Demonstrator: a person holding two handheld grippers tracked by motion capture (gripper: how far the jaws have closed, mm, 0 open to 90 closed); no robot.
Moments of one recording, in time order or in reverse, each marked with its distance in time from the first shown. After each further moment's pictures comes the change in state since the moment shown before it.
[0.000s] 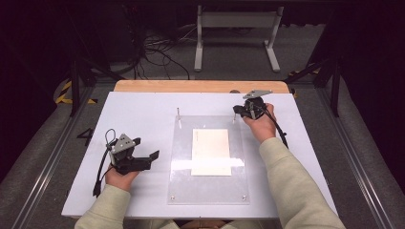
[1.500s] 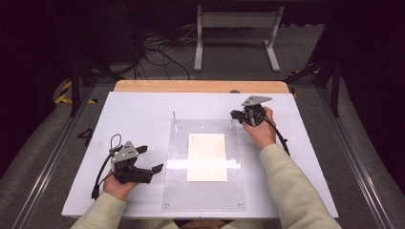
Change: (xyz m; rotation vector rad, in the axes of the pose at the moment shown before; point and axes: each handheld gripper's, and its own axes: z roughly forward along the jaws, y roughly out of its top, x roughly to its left) left arm -0.021 -0.002 -0.017 0.043 -0.153 0.118; right arm 0.013 -0.013 -0.004 -0.040 0.061 -0.068
